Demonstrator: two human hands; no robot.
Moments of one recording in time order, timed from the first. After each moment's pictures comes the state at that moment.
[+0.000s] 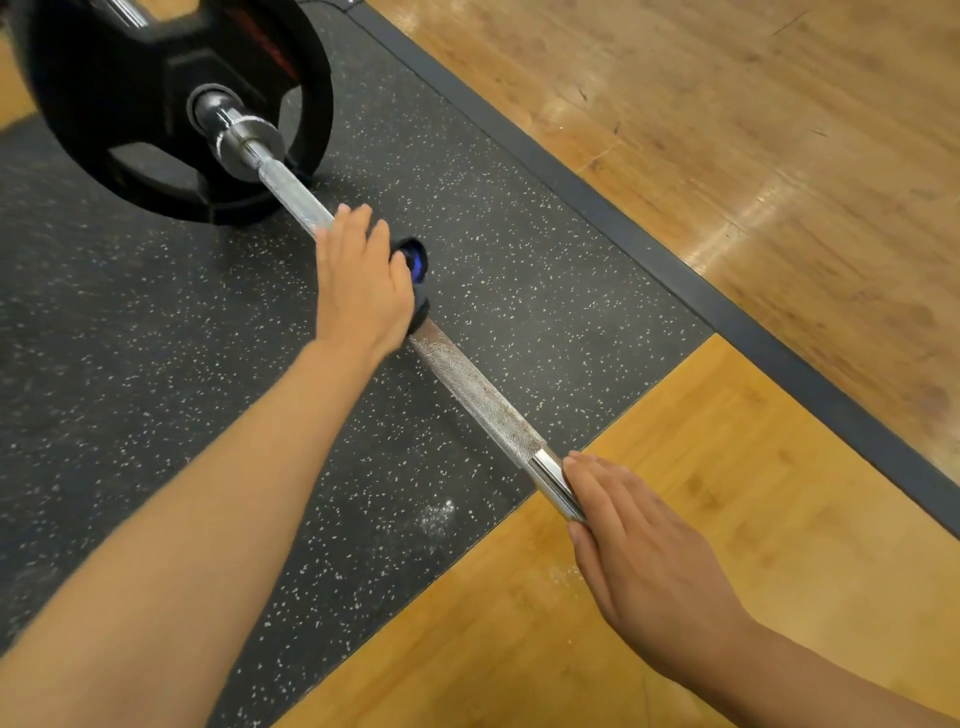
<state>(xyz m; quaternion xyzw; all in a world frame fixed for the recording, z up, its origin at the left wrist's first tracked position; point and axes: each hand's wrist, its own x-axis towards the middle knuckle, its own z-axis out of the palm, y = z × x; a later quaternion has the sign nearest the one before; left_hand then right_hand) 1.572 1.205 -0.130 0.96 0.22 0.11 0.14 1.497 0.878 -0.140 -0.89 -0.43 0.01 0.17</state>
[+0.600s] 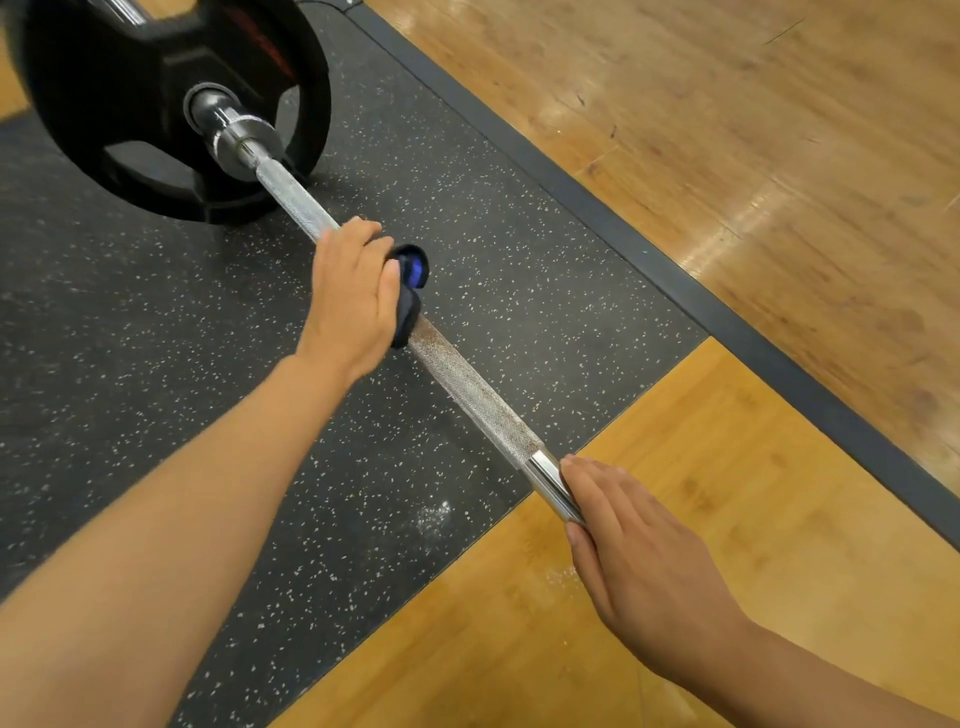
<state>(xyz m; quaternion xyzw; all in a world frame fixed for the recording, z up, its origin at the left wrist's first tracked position) 1.553 1.217 -0.140 0.97 0.12 0.18 0.15 1.498 0.877 -0.140 -0.89 -0.43 0.01 0.17</state>
